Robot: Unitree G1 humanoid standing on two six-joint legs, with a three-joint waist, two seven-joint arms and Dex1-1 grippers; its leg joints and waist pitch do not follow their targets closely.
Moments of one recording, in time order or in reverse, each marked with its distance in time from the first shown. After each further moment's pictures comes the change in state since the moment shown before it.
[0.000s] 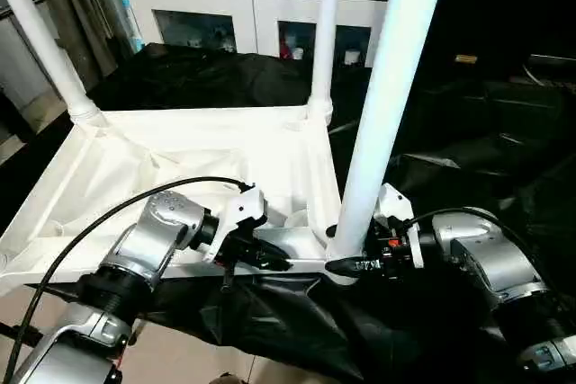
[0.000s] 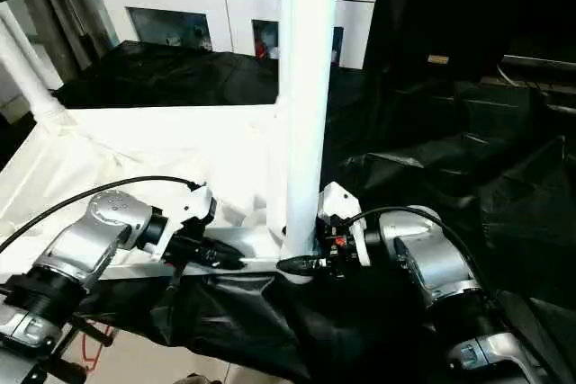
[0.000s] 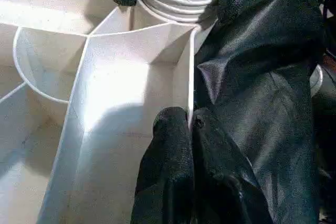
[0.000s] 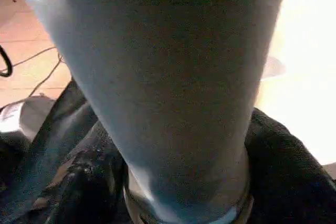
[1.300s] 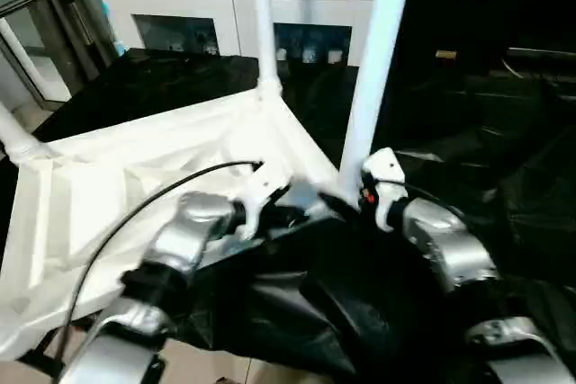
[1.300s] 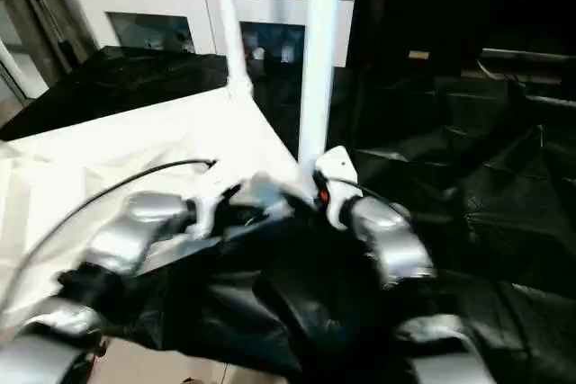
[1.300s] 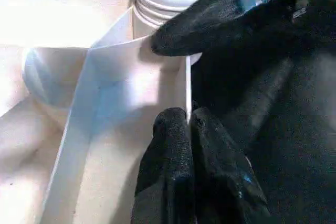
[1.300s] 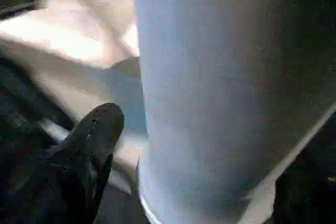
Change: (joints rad) left arm -0.036 -0.165 0.089 0.103 0.041 -0.006 0.346; right arm -0.084 0.182 -0.154 0.214 -0.097 -0.089 -0.471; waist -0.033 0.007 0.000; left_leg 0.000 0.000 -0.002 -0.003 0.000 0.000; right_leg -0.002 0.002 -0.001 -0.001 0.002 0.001
